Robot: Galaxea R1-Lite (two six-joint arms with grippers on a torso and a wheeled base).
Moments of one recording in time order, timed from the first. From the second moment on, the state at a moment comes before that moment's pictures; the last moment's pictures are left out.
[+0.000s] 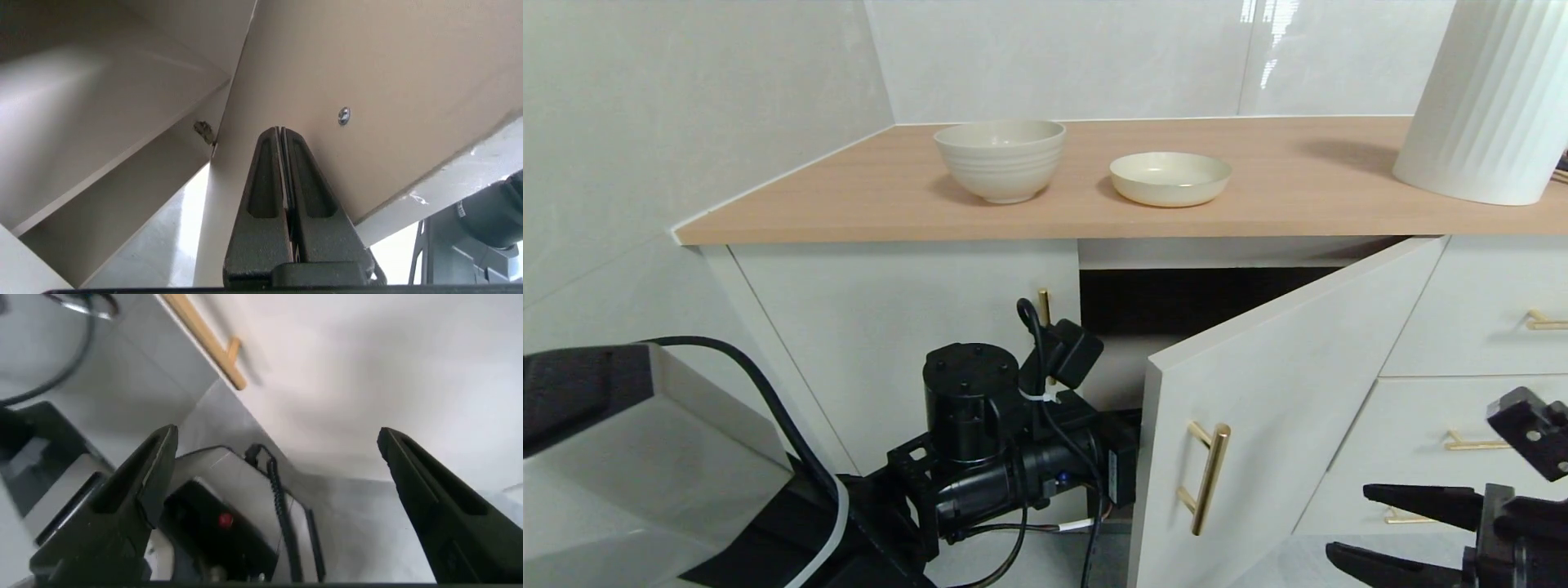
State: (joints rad) left arm -0.78 2.00 -0.72 -1.15 -0.34 -0.26; right arm 0.42 1.14 -0.30 -0.43 0.36 0.10
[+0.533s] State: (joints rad) left arm -0.80 2.02 -0.78 -1.07 -0.34 -0.26; right arm 0.42 1.06 -0.34 -0.41 0.36 0.10
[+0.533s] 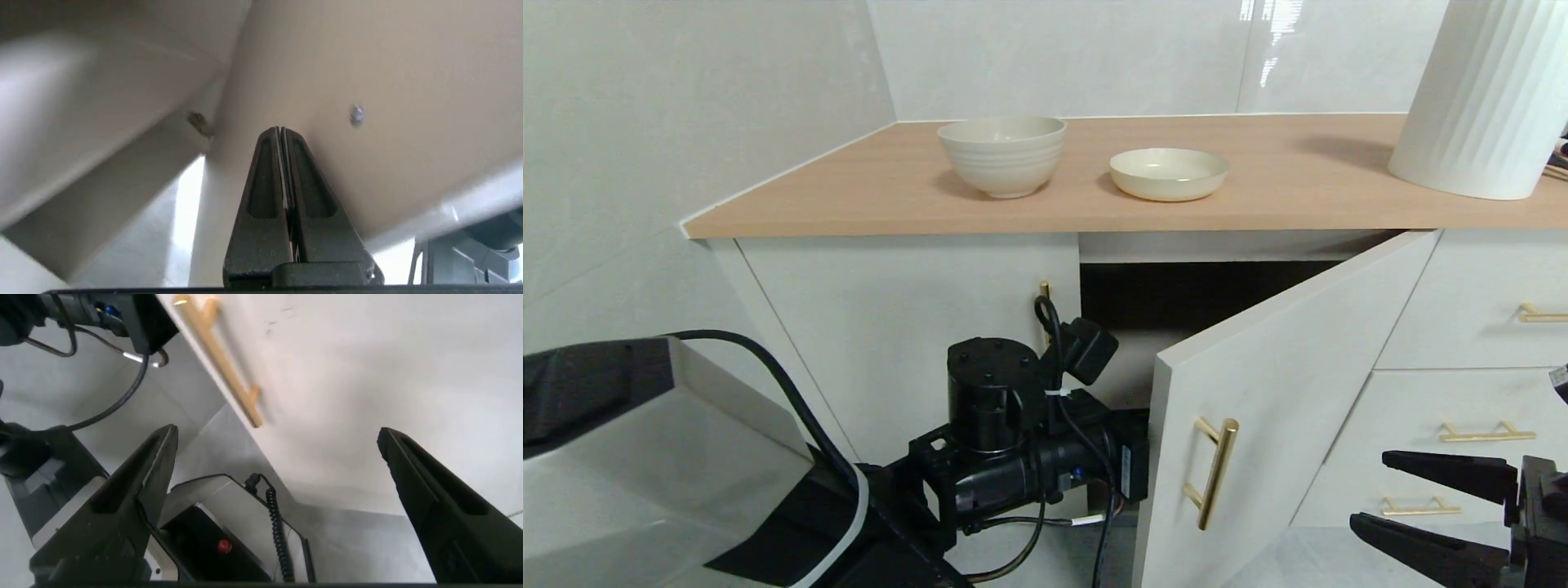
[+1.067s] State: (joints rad) left arm -0.87 2.08 -0.94 -0.92 -0.34 -0.26; right arm 0.43 1.05 -0.33 -0.41 0.36 0.10
